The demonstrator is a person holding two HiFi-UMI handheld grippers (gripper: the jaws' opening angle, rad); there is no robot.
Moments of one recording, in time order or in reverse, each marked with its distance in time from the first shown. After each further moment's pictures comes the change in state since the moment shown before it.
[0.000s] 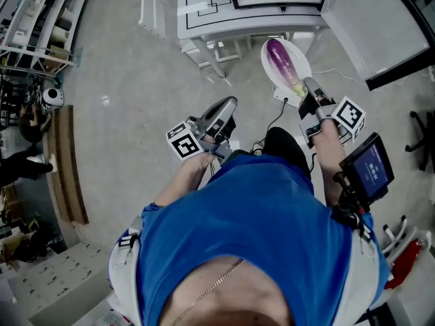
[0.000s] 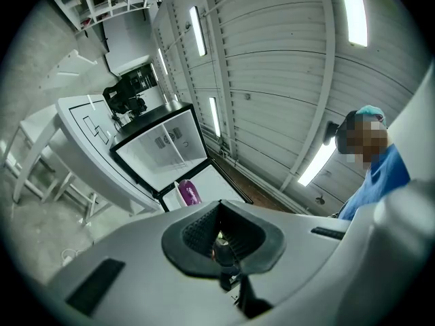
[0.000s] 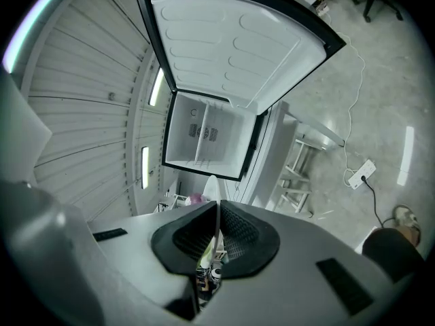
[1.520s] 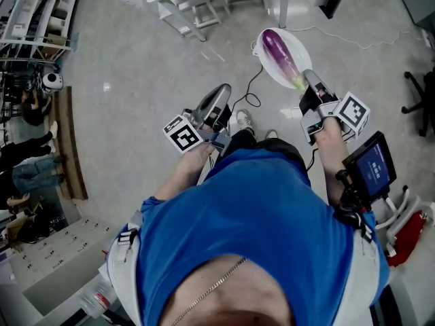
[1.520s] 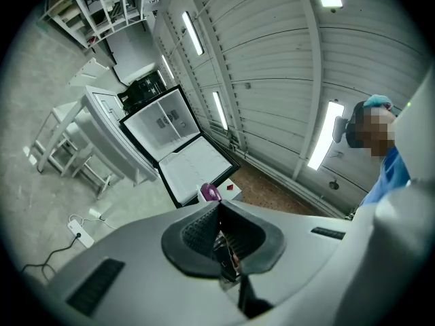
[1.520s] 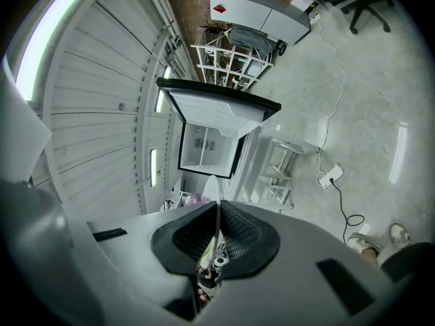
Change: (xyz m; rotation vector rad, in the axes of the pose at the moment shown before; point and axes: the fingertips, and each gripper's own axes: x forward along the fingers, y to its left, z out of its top) left arm -0.004 -0.137 -0.205 0.021 -0.006 0.160; right arm -0.265 -0.055 0.003 0.008 0.033 0.025
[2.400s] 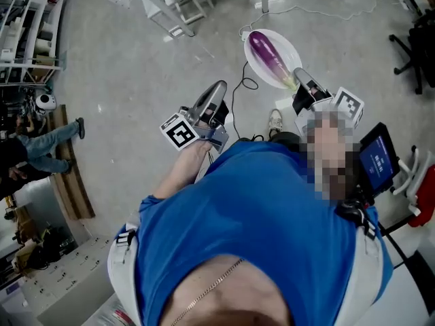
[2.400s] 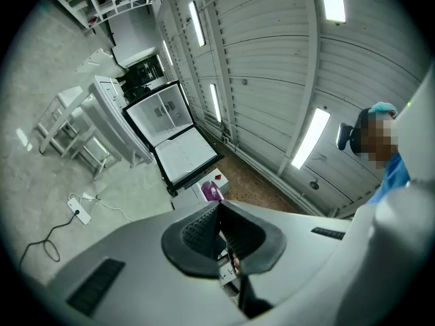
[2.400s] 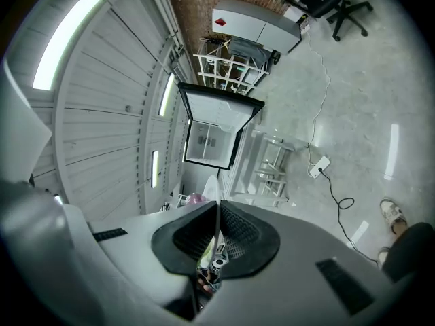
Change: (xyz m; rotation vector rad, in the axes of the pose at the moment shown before) left arm -0.076 -0.026 -0.035 -0.060 0.083 -0.082; right arm -0.076 0.005 -0.099 -0.007 -0.049 -0.009
